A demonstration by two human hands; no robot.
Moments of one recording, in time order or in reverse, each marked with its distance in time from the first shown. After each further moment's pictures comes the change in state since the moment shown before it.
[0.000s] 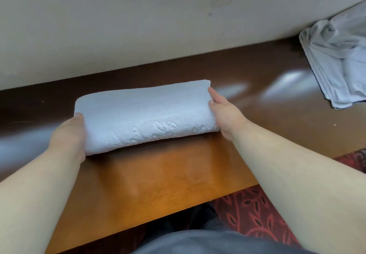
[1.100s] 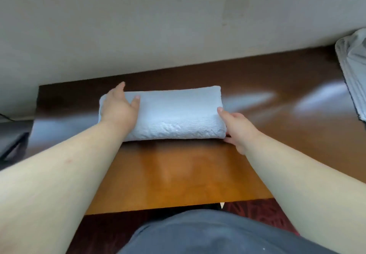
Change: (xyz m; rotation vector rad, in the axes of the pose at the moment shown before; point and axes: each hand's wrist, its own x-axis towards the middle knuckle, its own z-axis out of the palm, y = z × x) left_hand -0.070 0.060 0.033 0.487 0.147 0.536; right_hand -0.009 -0.010 -0.028 -0.034 -0.091 0.213
